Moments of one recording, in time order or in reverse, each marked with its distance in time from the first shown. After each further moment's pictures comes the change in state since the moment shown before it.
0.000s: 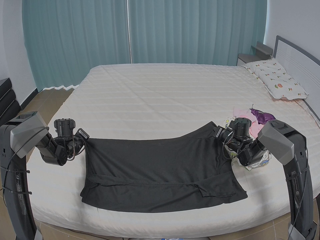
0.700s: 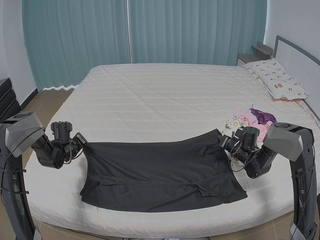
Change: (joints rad) left arm 0.009 -0.050 0.116 -0.007 -0.002 0.096; right arm 0.002 -0.107 0.395 -0.262 0.030 -0.009
